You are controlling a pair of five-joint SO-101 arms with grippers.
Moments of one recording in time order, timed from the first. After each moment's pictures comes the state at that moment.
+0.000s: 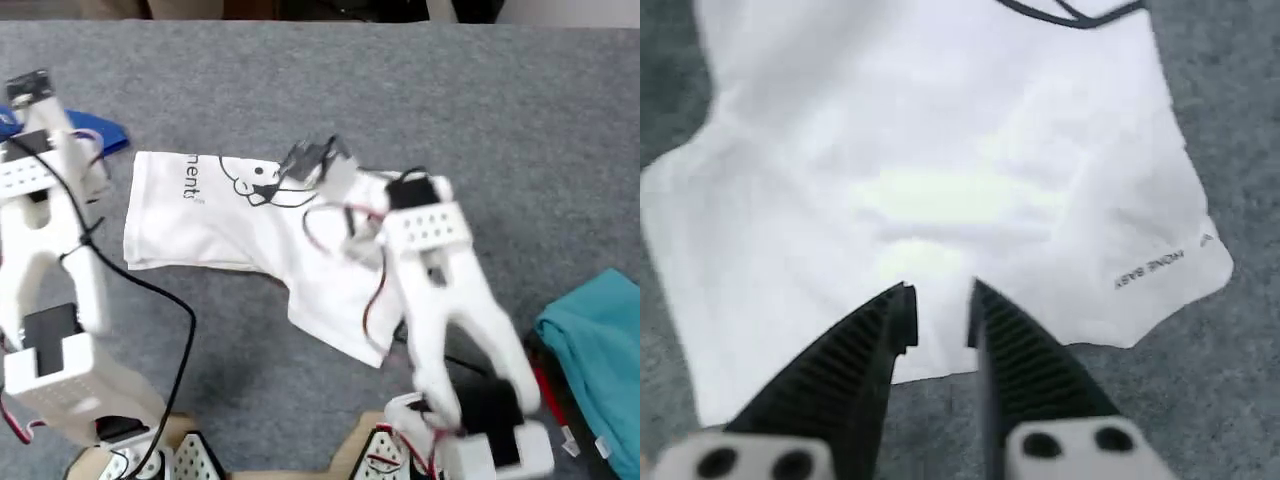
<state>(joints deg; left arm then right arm) -19.4 7.9 -0.6 68.1 -2.1 -13.0 -9.2 24.9 68.6 34.9</state>
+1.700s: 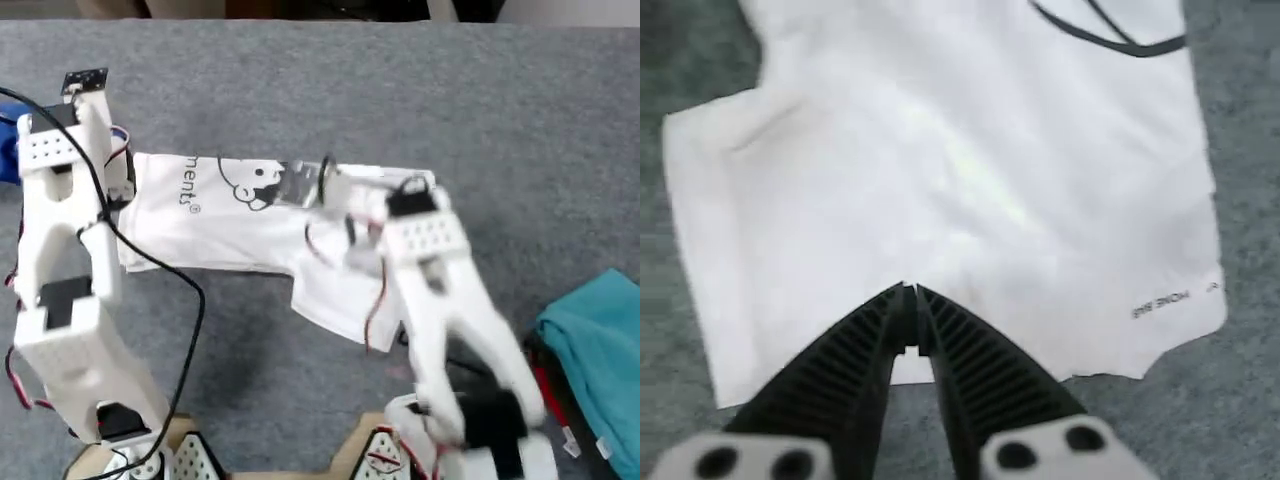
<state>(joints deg) -17.4 17.6 -13.9 83.6 -14.2 -16.6 -18.1 37.5 64.1 45.2</state>
